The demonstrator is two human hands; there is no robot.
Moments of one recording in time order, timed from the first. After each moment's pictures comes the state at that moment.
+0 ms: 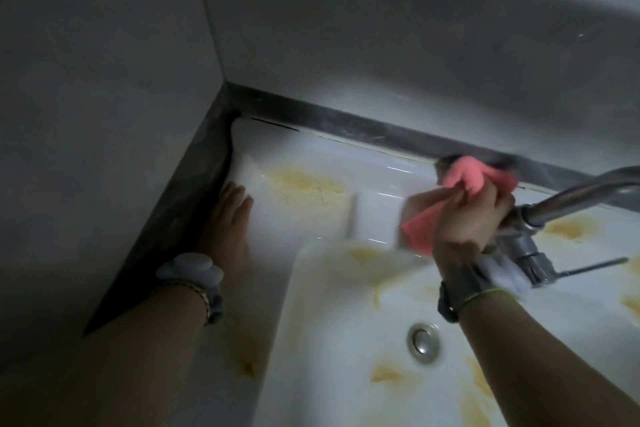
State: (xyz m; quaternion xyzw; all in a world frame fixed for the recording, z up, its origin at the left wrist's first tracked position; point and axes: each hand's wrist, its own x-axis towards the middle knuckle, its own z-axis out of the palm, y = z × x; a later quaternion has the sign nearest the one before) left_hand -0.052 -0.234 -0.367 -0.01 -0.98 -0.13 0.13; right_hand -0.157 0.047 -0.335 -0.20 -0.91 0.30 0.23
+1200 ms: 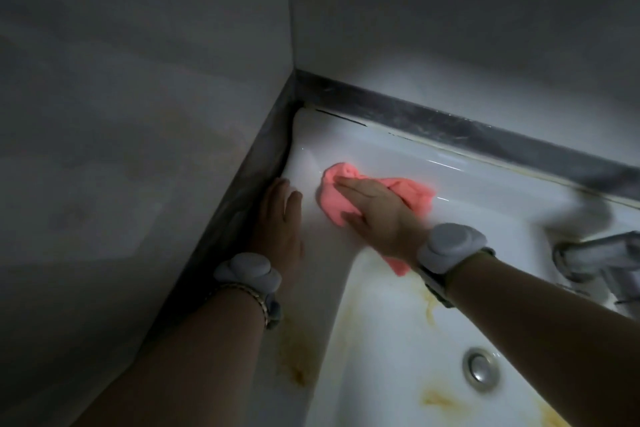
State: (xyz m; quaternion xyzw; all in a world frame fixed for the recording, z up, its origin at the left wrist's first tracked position) left_hand -0.045 -0.234 -0.365 0.09 -0.98 -0.16 0.06; right_hand -0.154 -0.084 -0.372 0.43 -0.88 0.17 -0.12
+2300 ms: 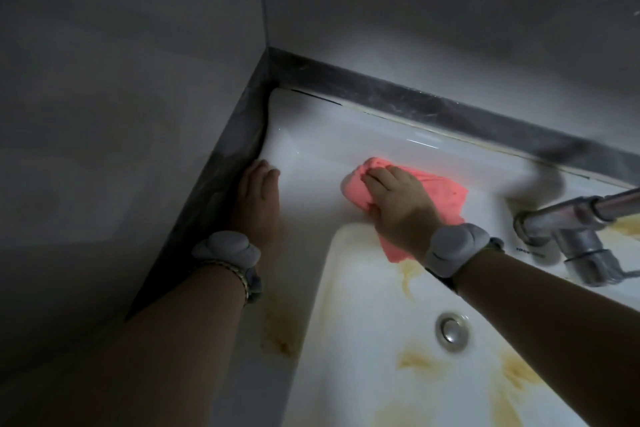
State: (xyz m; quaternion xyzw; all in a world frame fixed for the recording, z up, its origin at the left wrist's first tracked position) left_hand -0.056 -0.234 -0.366 0.07 -0.96 -0.18 0.19; right_hand -0.143 -0.040 -0.352 0.35 -0.93 0.04 -0.07
